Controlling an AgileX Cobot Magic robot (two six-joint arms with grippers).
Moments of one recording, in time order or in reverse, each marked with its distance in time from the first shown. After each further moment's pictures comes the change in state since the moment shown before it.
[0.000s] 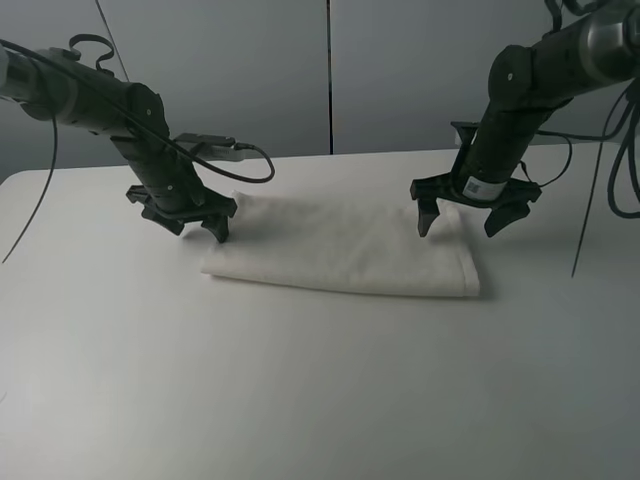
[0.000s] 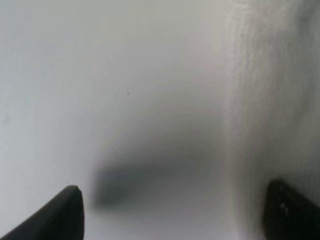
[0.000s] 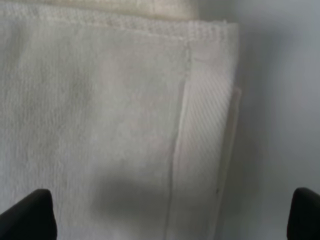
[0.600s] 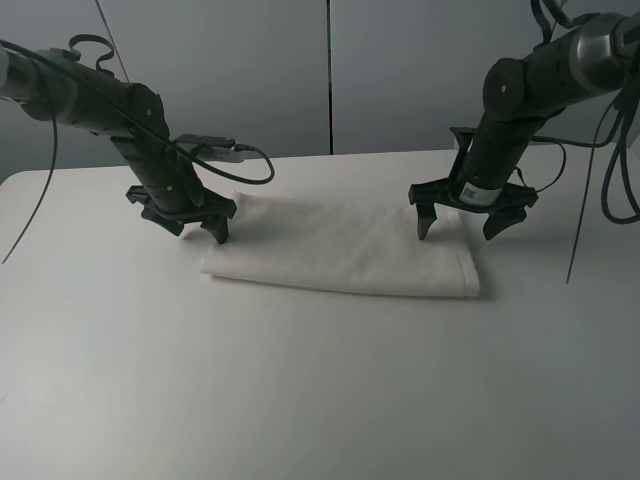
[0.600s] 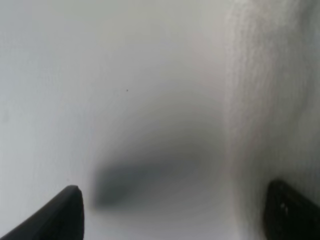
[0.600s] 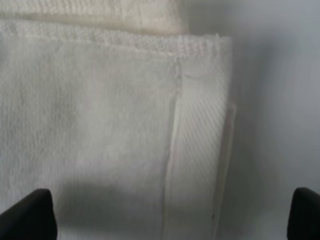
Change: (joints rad) left arm 0.000 0.000 0.000 0.000 0.004 0.010; right arm 0.000 0.020 0.002 -0.025 -0.043 0.041
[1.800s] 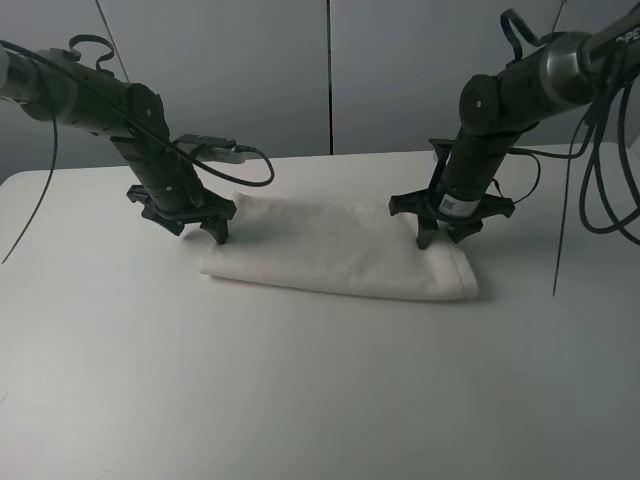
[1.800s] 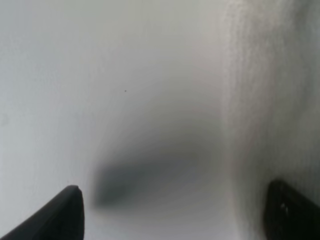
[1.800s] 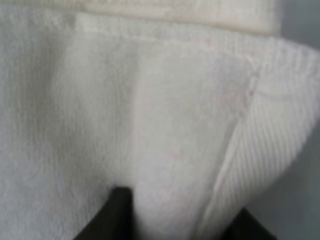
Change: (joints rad) left arm 0.000 0.000 0.000 0.000 0.000 0.023; right arm 0.057 0.041 0.000 0.028 -0.028 0.006
